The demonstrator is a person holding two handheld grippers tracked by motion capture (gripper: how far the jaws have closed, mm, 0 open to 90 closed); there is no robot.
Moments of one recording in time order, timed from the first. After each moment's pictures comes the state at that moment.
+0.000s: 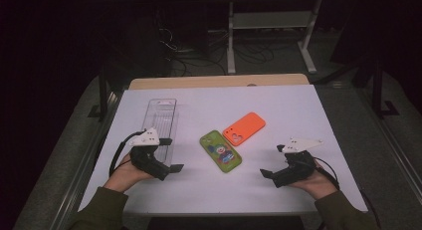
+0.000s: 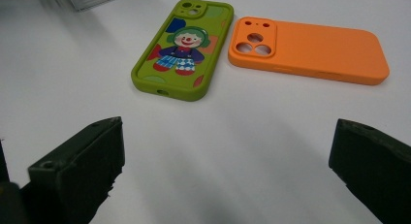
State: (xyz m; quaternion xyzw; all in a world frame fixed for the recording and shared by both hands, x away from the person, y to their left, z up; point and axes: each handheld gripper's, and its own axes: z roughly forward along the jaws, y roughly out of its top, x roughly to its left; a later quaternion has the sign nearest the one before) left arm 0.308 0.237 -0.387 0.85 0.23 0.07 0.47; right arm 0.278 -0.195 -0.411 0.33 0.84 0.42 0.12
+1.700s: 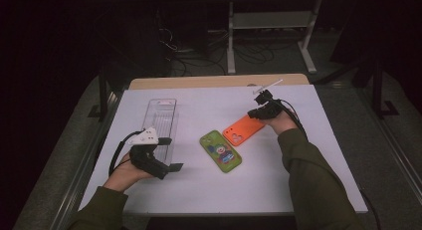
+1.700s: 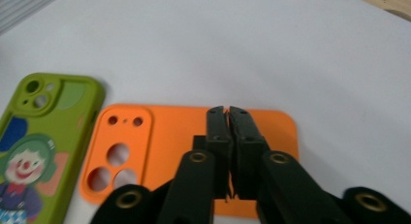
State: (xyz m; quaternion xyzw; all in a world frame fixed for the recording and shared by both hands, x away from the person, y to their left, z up) left arm 0.310 0.239 -0.387 0.85 0.23 0.07 0.47; right arm 0.461 -0.146 -0.394 0.42 0.84 0.33 0.09
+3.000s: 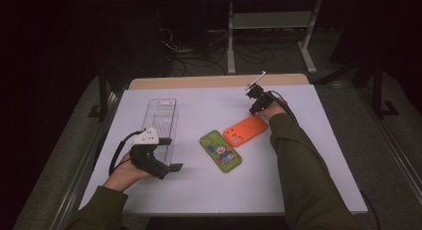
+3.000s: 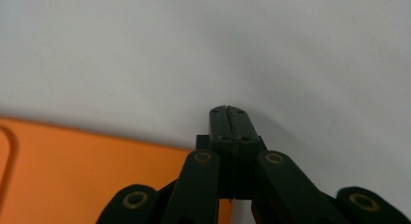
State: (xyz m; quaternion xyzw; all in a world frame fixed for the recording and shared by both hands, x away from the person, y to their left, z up) left arm 0.312 0.240 -0.389 0.85 0.23 0.06 0.47; right arm 0.522 -0.136 -0.424 0.42 0.88 0.19 0.09
